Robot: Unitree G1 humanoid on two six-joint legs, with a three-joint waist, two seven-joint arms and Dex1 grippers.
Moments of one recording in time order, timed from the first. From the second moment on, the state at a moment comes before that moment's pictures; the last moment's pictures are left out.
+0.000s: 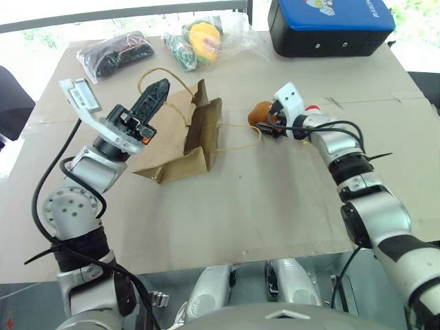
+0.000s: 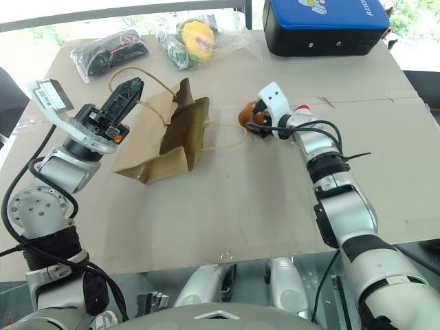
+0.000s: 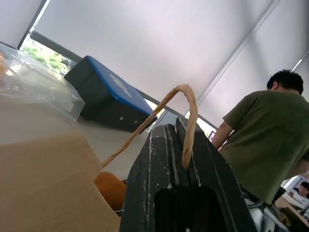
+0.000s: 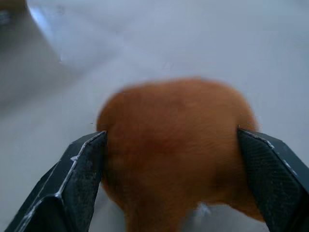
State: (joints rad) left arm -0.37 0.48 0.47 -0.22 -1.27 0.73 -0.46; right arm -1.06 -0.22 0.17 0.95 0.03 0.22 0.63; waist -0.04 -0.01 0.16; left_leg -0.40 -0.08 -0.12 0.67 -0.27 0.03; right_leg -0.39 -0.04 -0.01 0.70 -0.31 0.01
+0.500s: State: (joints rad) left arm -0.35 0.42 0.47 -0.30 -1.44 0.72 -0.36; right arm -0.93 -0.40 0.07 0.25 0.21 0.28 0.92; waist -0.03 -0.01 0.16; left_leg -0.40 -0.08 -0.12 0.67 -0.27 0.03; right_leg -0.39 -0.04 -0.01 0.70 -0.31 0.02
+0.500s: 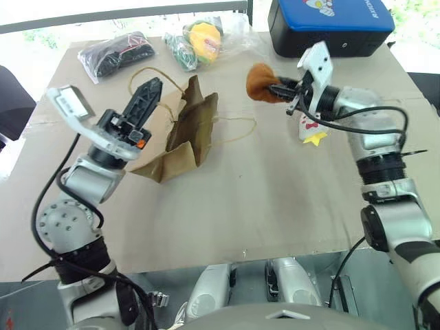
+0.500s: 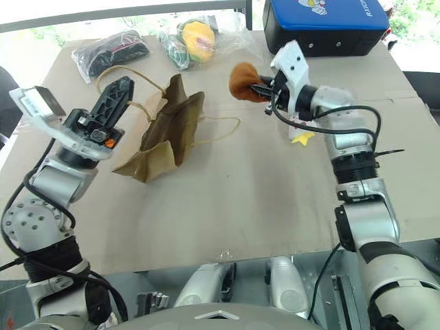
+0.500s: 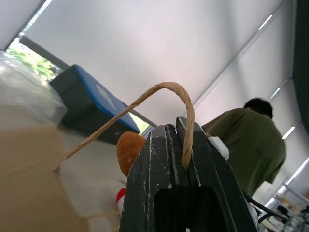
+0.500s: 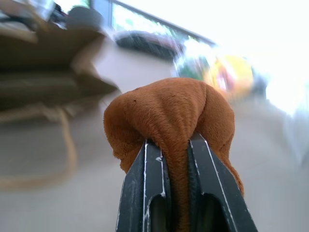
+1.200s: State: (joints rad) left arm -0.31 0.36 0.36 -0.28 -1.41 0.71 -0.42; right arm -0.97 -0.44 0.45 0.12 0.11 0.33 1.19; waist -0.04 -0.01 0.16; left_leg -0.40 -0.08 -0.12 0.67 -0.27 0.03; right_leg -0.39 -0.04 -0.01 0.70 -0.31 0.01
